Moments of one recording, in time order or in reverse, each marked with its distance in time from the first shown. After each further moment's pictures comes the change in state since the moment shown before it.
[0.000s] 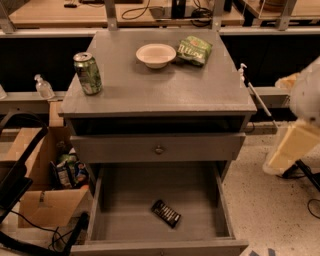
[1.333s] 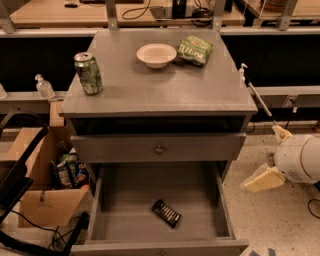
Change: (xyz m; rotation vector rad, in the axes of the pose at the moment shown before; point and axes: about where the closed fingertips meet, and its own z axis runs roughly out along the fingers) arm 0.074 -0.003 0.152 0.176 -0.247 0.232
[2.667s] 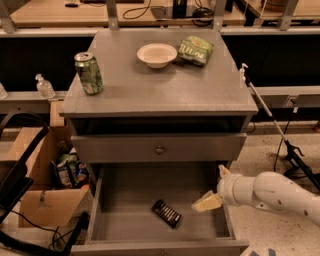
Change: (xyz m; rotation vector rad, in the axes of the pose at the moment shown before) arm 0.046 0.101 0.232 -0.201 -0.140 0.178
